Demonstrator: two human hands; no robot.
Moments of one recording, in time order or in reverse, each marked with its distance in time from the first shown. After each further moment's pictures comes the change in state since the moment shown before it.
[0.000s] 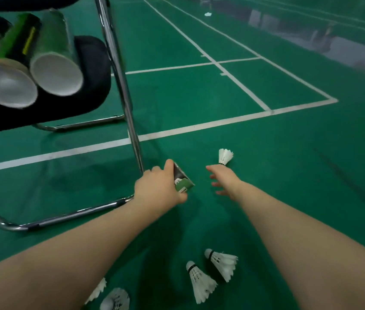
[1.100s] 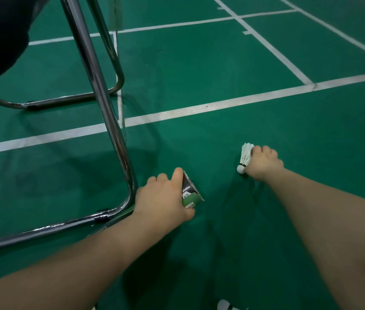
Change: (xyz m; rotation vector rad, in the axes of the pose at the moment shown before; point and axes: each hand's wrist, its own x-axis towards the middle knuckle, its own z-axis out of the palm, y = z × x) left_hand 0.106 -0.009 0.092 0.046 -0.191 -0.005; right_hand 0.200 0.029 -0.047 -0.994 0.262 -0.080
